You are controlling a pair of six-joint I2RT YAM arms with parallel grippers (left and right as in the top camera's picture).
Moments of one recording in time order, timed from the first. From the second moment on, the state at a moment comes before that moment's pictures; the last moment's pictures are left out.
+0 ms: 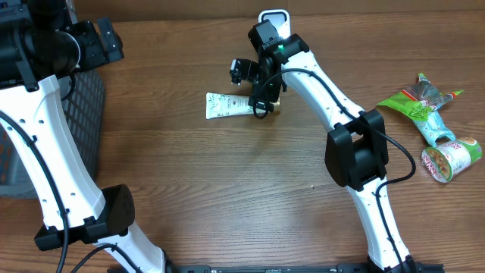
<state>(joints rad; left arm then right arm) 0.21 1.92 2.67 -1.69 0.06 -0.17 0.48 2.48 2.30 -1.12 -0.11 -0.85</state>
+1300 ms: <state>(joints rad) 0.21 1.92 2.67 -1.69 0.06 -0.17 0.56 2.50 2.40 -1.37 -0.14 -0.61</state>
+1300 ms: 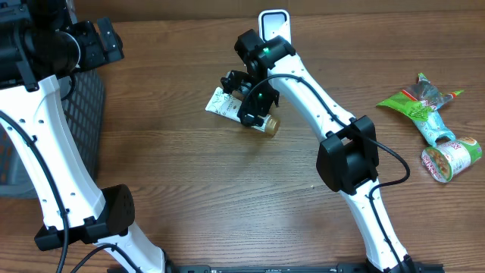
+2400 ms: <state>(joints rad) 0.21 1.92 2.67 -1.69 0.06 -0.17 0.60 2.53 2.29 -1.43 -0.19 -0.52</state>
